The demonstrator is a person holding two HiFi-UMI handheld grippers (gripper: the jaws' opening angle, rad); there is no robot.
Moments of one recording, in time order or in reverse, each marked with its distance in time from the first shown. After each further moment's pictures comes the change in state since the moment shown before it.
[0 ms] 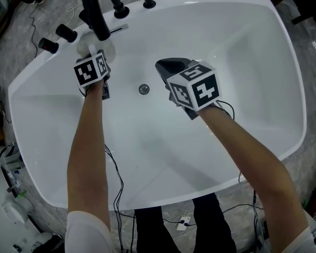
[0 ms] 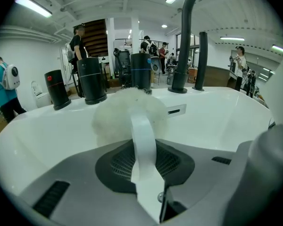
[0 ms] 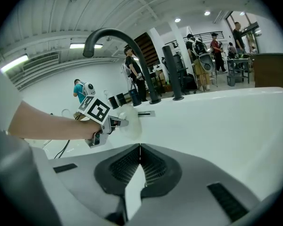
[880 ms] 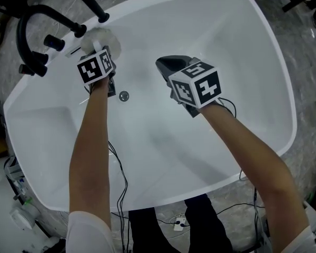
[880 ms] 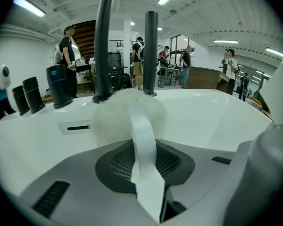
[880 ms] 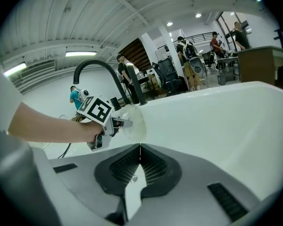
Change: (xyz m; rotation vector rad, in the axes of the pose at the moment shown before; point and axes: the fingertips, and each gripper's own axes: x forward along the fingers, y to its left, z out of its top) left arm 0.028 -0.174 0.035 0.017 -0.028 -0.077; right arm -0.087 -0.119 -0.020 0.049 -0.044 -0.027
